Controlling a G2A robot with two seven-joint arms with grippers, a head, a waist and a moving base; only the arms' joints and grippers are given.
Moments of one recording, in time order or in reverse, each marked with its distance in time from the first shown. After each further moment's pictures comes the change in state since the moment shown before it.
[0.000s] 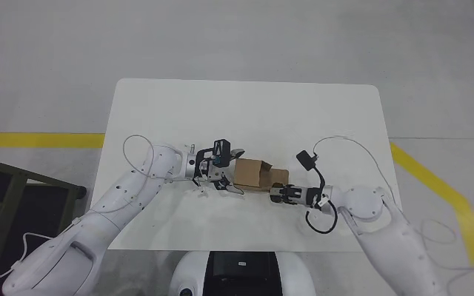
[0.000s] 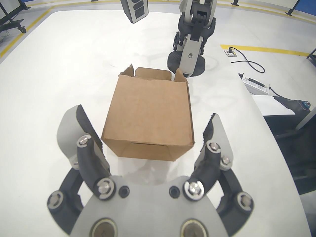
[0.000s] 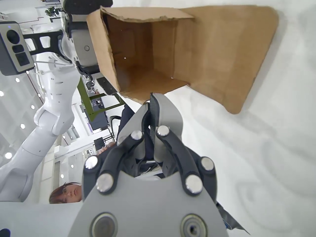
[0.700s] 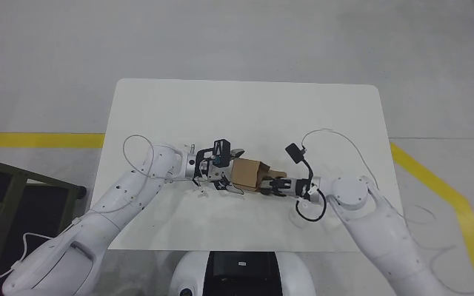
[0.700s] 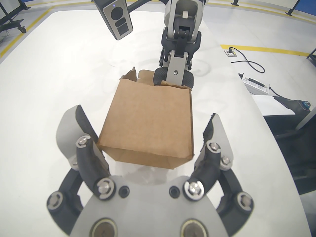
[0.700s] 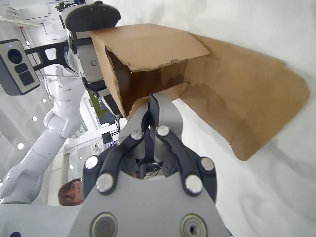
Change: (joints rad) left arm 0.000 0.000 0.000 0.000 0.000 0.000 0.000; right arm 0.149 -0.039 -0.126 0.160 0.091 -0.044 -0.019
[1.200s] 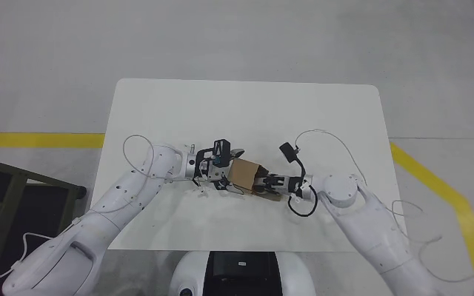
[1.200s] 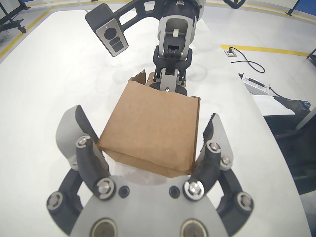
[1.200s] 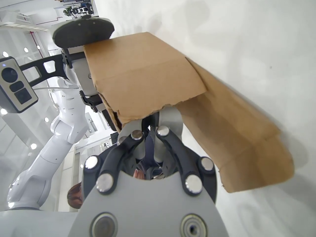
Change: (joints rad) left arm 0.000 0.000 0.000 0.000 0.000 0.000 0.000; right arm 0.066 -0.034 -0.079 0.114 0.062 -0.028 -0.045
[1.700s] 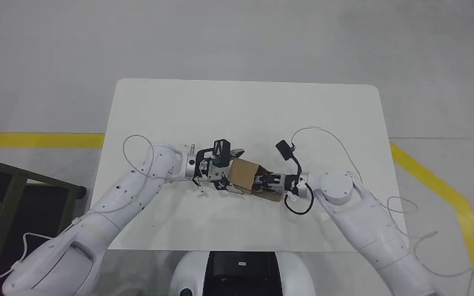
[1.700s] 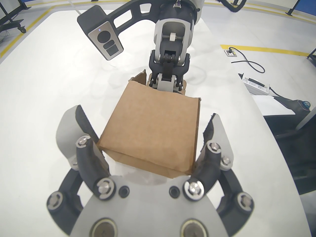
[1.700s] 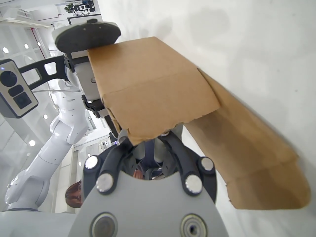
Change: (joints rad) left arm 0.000 0.000 0.000 0.000 0.000 0.000 0.000; right arm 0.029 -0.016 -0.028 0.027 0.007 -0.023 -0.012
